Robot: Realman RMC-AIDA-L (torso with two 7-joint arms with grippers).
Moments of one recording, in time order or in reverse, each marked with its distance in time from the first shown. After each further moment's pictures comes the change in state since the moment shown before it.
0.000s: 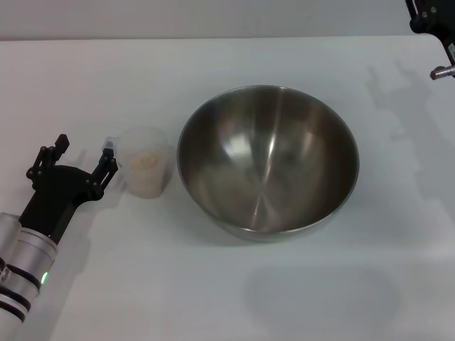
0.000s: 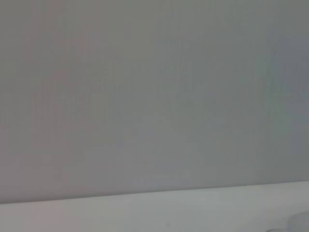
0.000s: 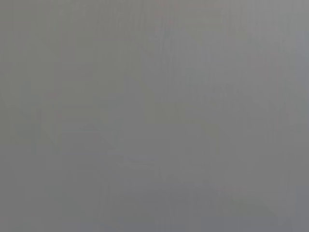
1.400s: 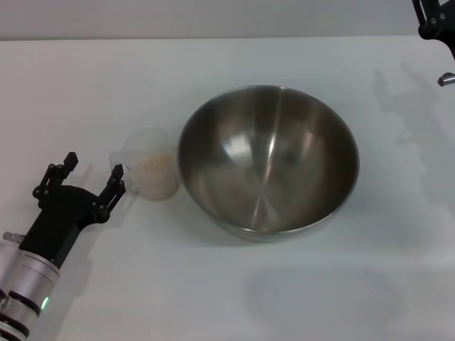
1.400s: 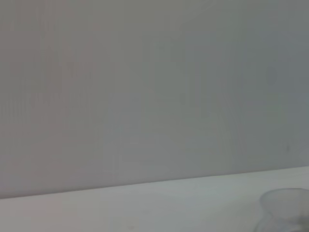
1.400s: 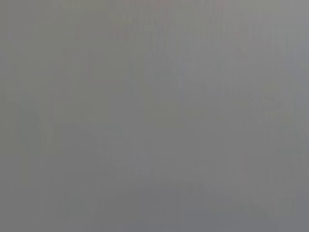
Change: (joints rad) left arm 0.044 0.002 0.095 0.016 0.003 0.067 0.001; right arm -0.023 -0.002 0.002 0.000 0.001 -0.014 0.000
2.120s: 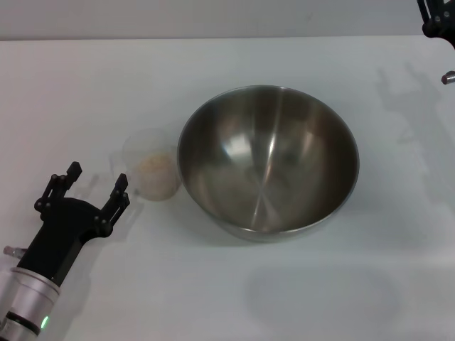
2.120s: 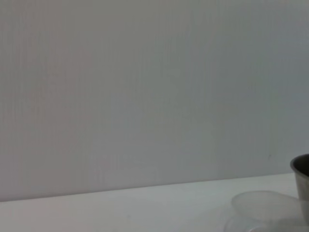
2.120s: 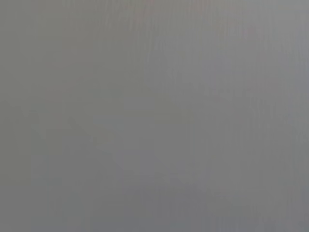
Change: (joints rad) left arm 0.039 0.000 0.057 -0.004 0.002 0.067 -0.008; right arm 0.000 -0.002 0.010 0.000 0.001 0.001 0.000
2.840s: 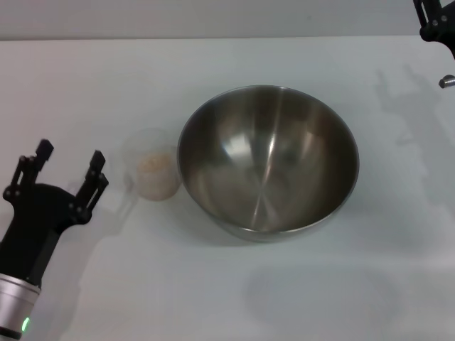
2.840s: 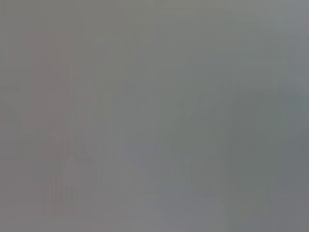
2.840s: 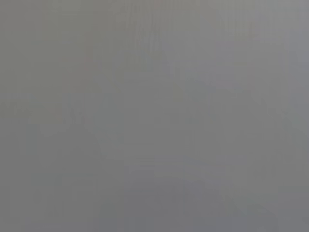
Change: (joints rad) left arm 0.032 0.001 -0.011 0.004 0.002 0.210 -0.009; right arm -0.009 0.005 -0.015 -0.006 0.010 0.000 0.002
